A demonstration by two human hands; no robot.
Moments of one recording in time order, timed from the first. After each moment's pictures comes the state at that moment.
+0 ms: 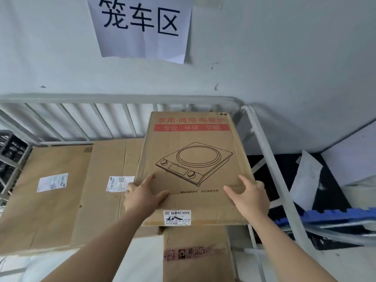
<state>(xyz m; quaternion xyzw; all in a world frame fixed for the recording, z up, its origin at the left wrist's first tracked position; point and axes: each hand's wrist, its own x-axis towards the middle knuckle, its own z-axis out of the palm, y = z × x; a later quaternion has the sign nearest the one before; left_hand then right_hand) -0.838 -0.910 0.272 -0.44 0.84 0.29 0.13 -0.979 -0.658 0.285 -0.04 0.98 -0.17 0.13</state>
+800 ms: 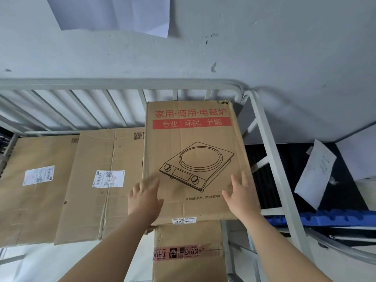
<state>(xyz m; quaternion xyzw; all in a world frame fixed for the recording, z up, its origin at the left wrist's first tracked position) -0.894 -0.870 0.210 -0.33 0.91 0.12 0.21 -1.046 -0.645 0.194 -0.17 0.96 -0.06 0.22</state>
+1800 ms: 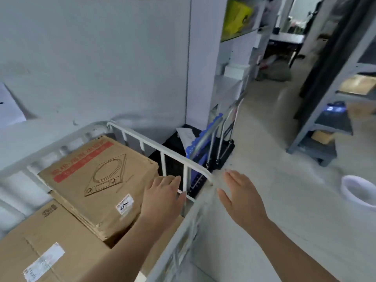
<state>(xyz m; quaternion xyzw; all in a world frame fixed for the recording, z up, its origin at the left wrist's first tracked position) -0.688 -0.676 0.437 0.27 0.96 0.12 -0.03 -0.615 -0.470 0.416 0.09 0.98 -0.09 -0.13</state>
